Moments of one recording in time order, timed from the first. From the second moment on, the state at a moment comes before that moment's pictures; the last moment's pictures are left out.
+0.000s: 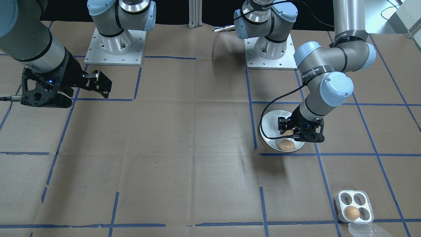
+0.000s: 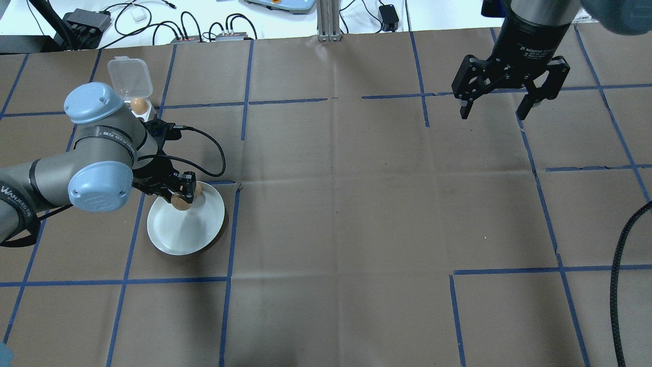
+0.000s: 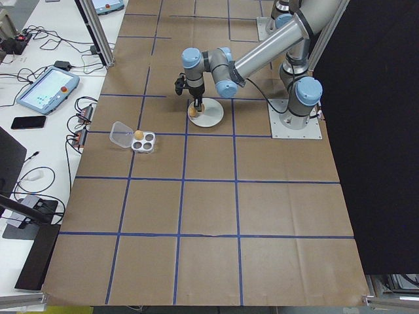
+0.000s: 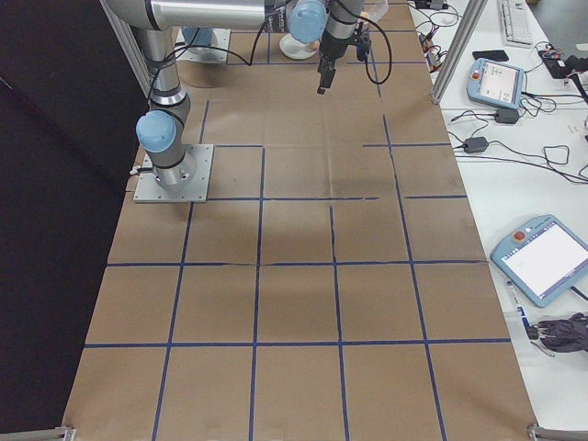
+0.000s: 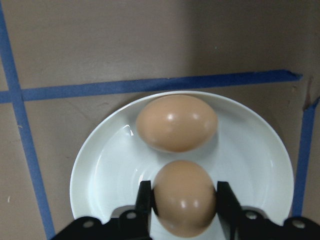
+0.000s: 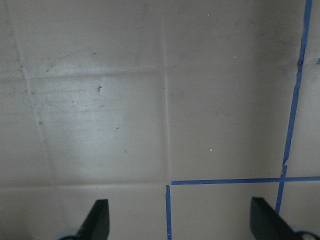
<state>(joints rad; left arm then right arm) -1.34 -1.79 -2.04 -0.98 1.57 0.29 1.51 -1.43 1.44 -1.38 -1.54 -0.02</state>
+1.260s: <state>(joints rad) -1.32 -1.86 -1.54 -1.41 1.57 0.29 1.51 -1.43 1.44 -1.38 -1.54 -0.02</state>
